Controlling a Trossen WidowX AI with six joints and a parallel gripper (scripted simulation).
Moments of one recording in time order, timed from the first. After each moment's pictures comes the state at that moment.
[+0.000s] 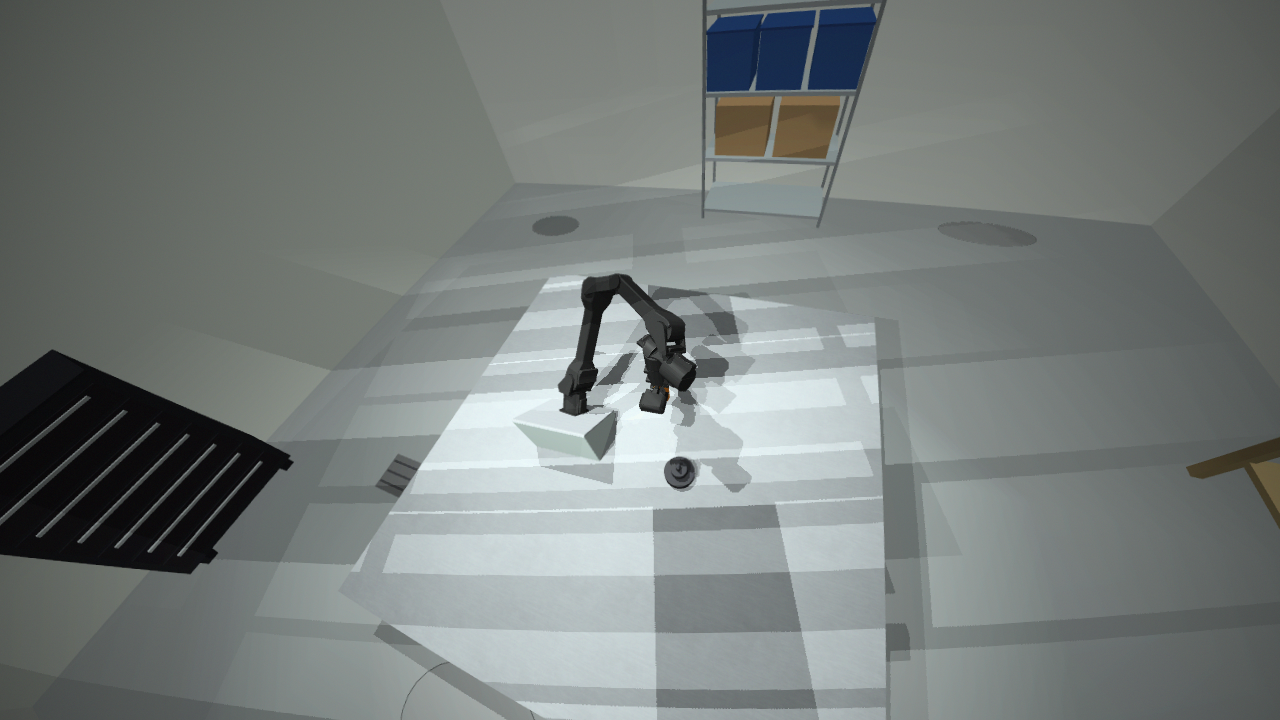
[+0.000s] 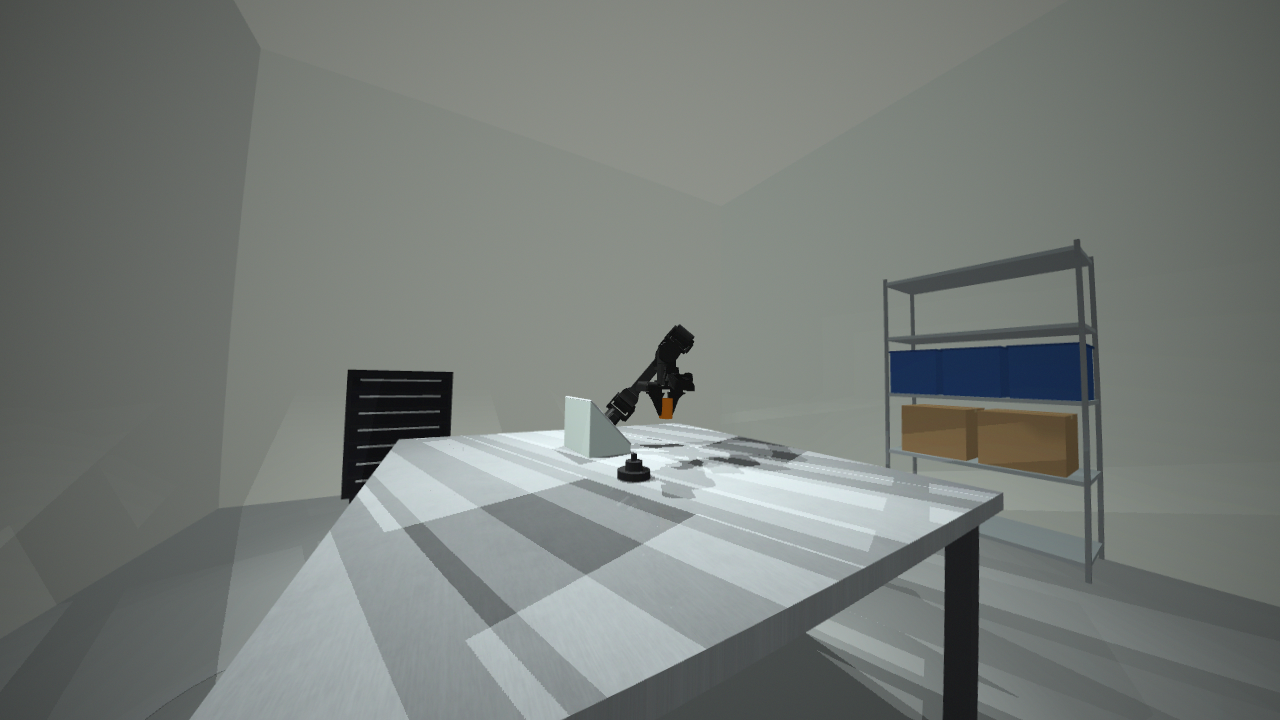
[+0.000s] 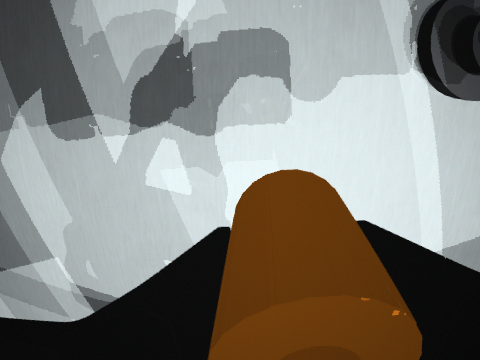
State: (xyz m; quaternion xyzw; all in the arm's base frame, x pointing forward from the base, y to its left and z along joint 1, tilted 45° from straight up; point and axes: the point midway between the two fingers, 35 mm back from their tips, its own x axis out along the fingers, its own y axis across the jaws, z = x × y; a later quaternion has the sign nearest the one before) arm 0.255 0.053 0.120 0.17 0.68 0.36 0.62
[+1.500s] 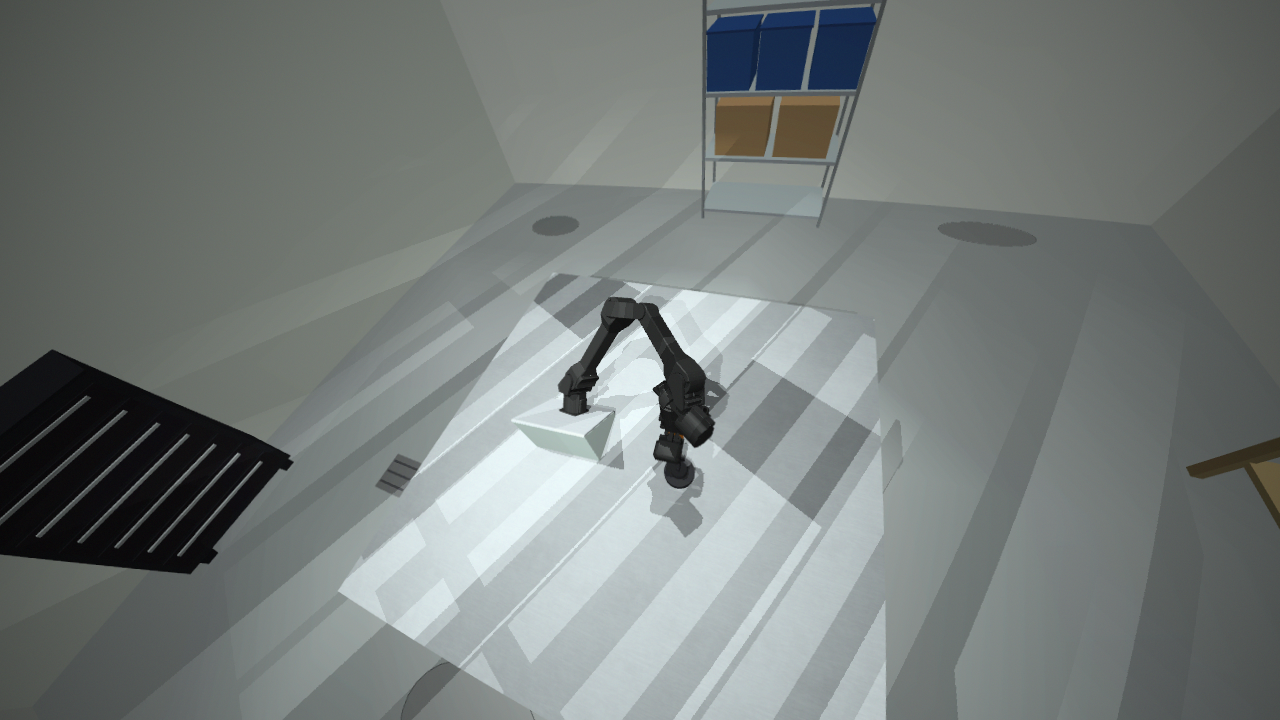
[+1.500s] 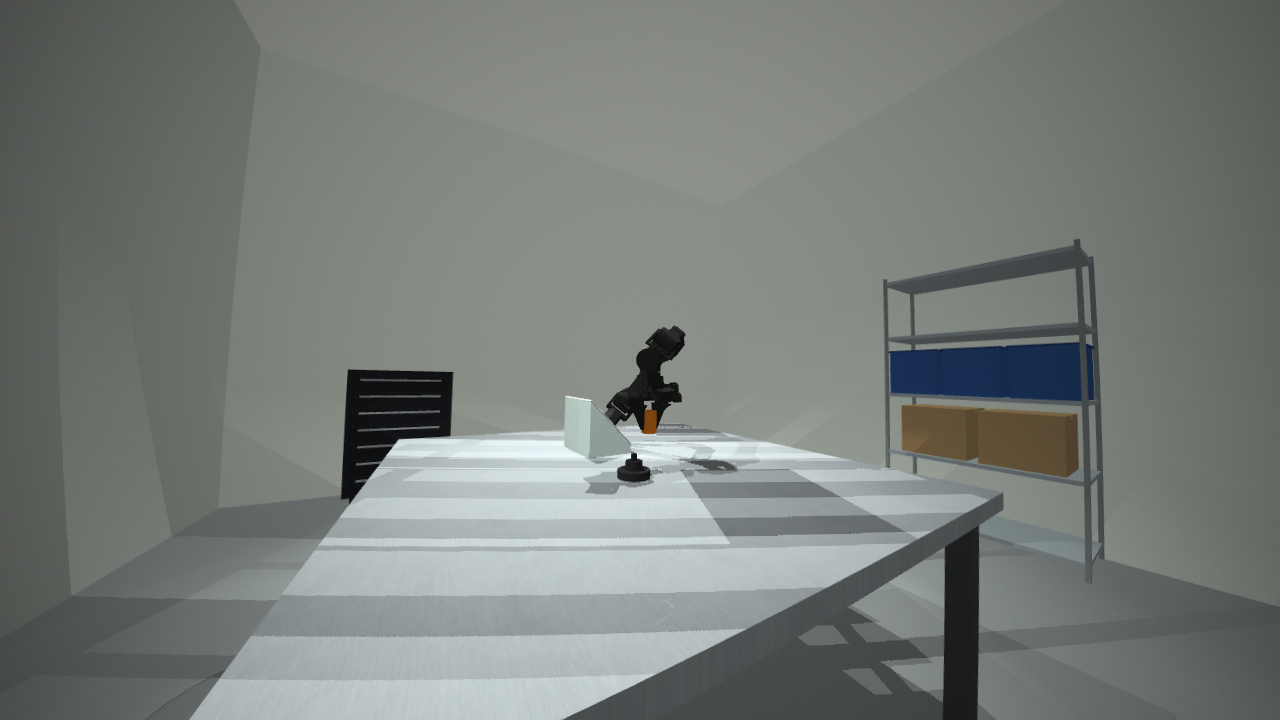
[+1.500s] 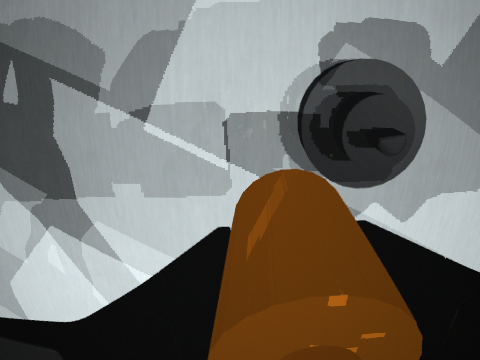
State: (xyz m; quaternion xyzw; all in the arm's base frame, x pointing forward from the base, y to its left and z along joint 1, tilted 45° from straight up) arm 0.327 0.017 0.032 0.17 0.68 0.36 0.61
